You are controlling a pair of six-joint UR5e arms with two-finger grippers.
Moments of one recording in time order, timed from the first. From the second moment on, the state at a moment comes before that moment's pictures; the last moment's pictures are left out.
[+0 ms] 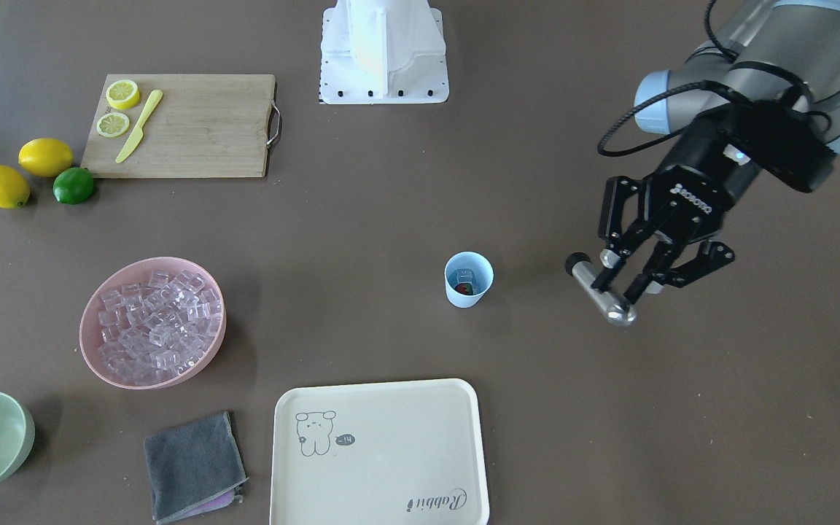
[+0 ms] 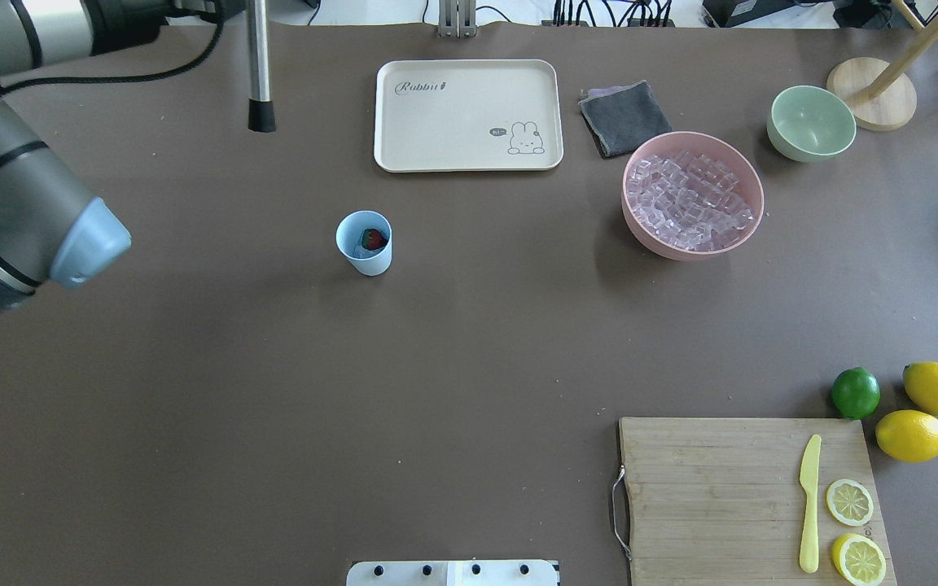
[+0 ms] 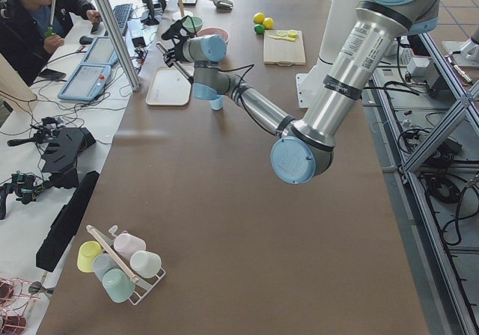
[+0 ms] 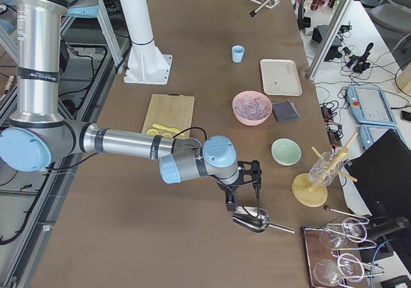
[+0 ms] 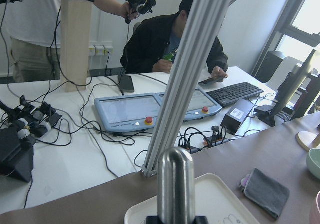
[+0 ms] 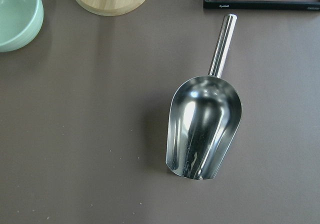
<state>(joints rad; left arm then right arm) -0.90 -2.08 -1.63 -2.76 -1.66 -0.84 1.60 -1.68 1.59 -1.20 2.34 0.16</state>
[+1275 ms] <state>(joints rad) -0.60 -2.06 -1.35 -3.24 -1.34 -0.74 1.65 -1.71 1.59 -1.20 2.33 0.08</state>
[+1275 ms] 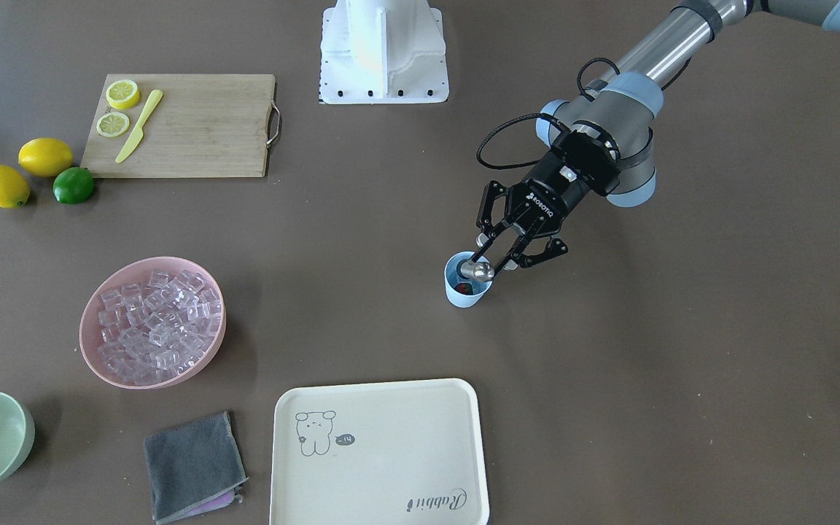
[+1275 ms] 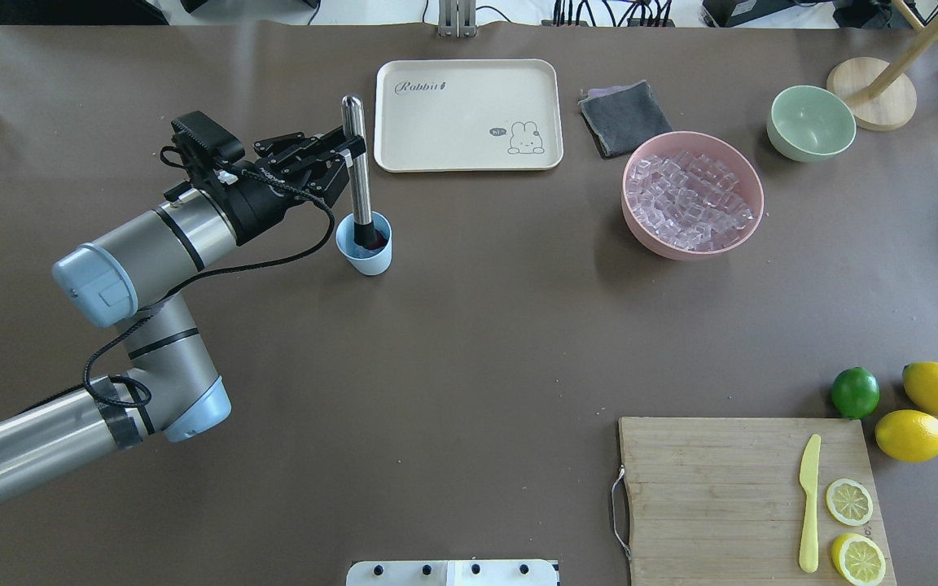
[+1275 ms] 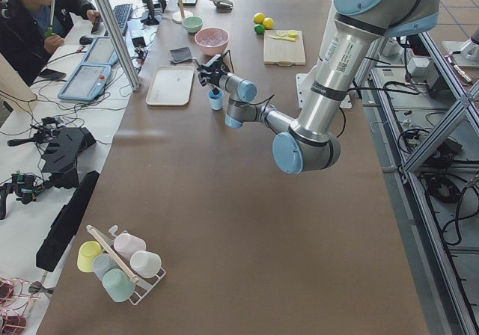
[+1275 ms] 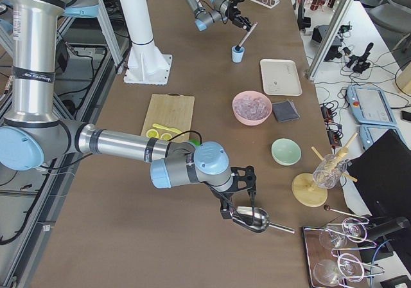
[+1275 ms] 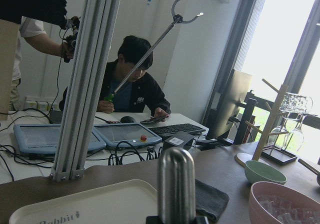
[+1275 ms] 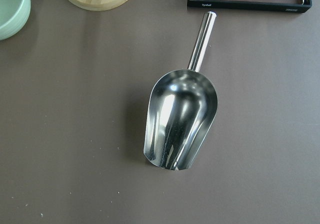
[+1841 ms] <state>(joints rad) -0.62 -2.07 -1.39 -3.22 -1.36 -0.75 1.68 -1.72 1.59 -1.20 2.33 0.05</state>
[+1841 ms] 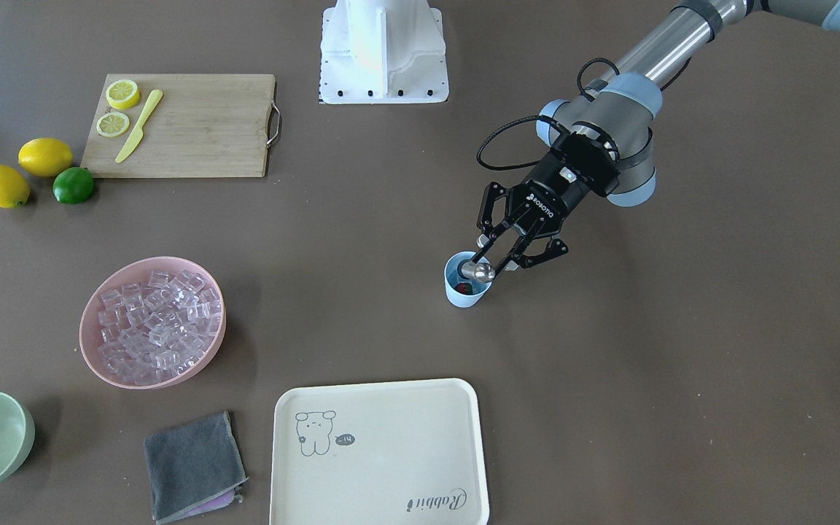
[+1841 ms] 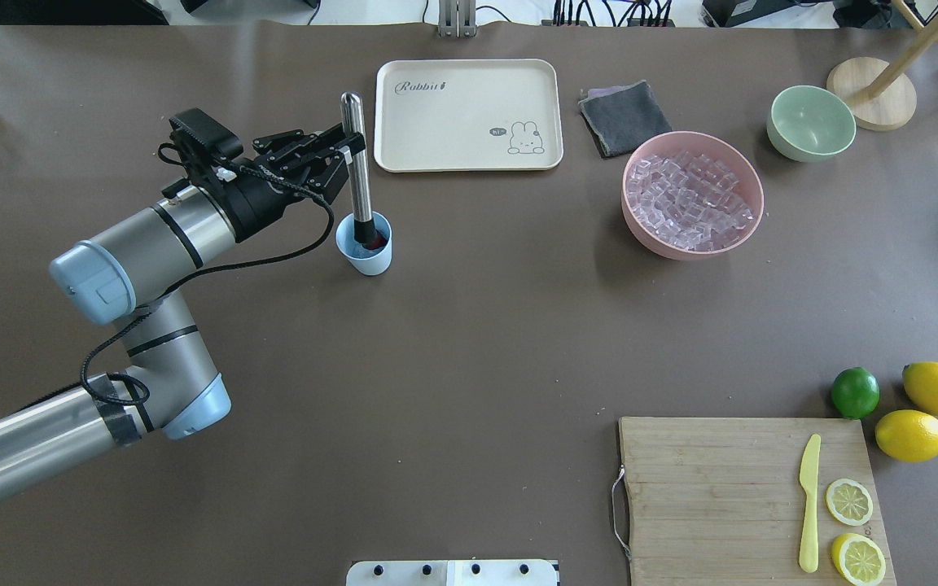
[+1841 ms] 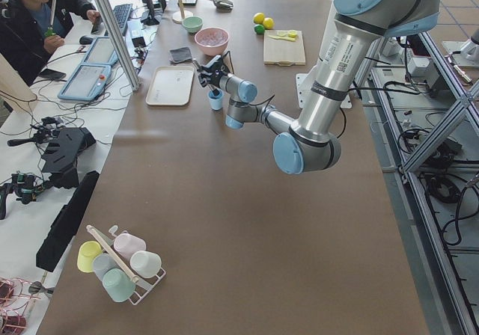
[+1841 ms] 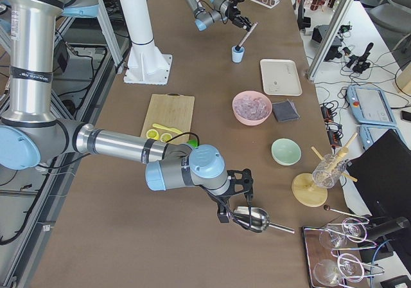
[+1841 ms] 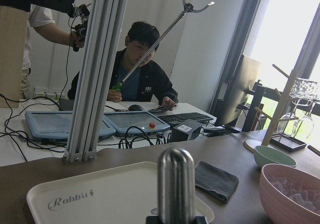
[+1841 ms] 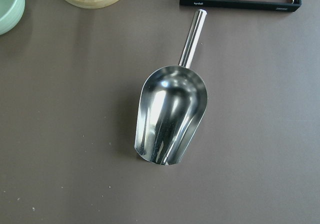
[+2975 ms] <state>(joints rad) -0.60 -2.06 -1.32 -3.24 -1.37 -0.77 1.68 -1.72 1.59 -1.20 2.30 0.04</state>
